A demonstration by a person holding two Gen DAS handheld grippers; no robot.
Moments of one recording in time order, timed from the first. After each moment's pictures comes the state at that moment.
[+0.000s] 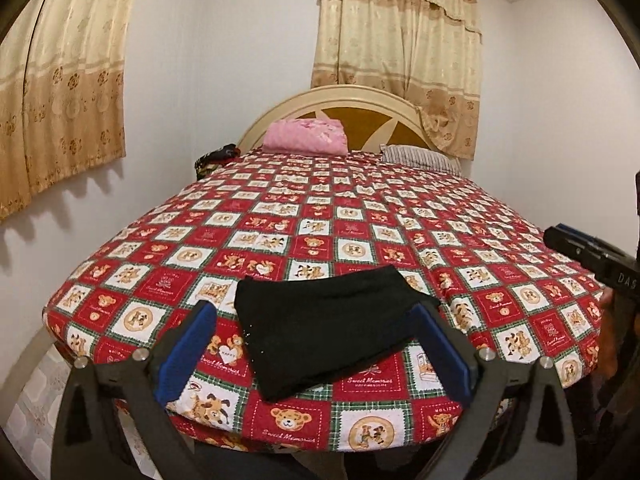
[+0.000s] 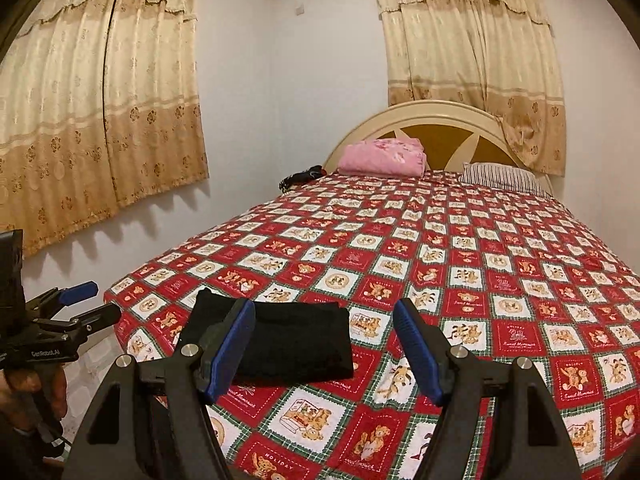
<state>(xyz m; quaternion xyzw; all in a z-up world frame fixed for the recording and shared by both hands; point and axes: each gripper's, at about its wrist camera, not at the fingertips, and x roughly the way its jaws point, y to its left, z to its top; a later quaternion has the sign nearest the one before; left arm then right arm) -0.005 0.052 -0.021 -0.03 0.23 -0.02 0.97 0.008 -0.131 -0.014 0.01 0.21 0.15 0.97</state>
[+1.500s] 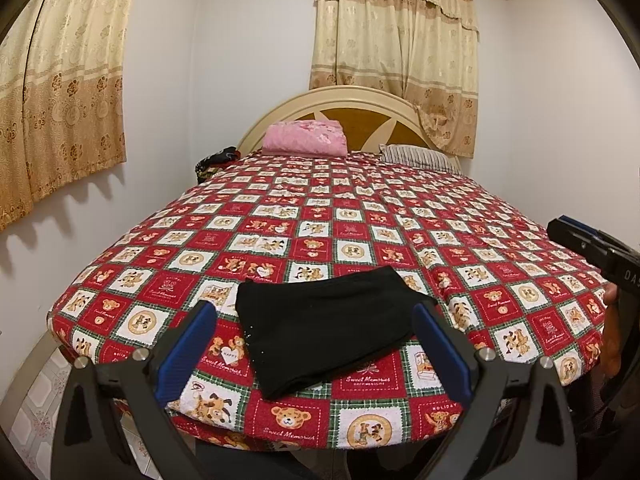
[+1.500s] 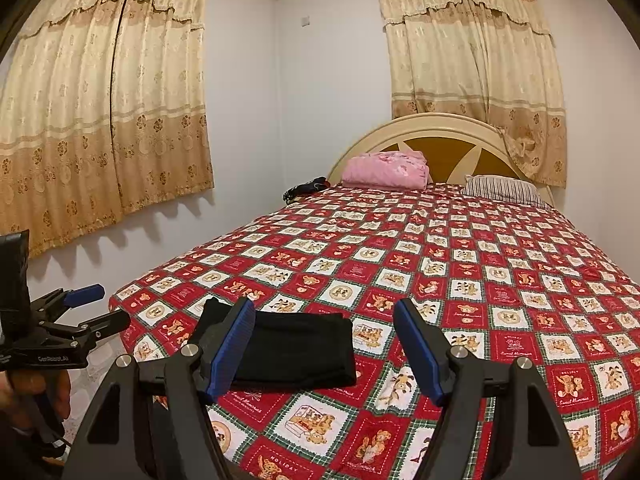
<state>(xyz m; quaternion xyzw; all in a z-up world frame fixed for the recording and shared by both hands) -0.013 0.048 -0.015 -0.02 0.23 -0.02 0.97 -0.003 -0.132 -0.009 0.01 0.19 0.16 0.97</state>
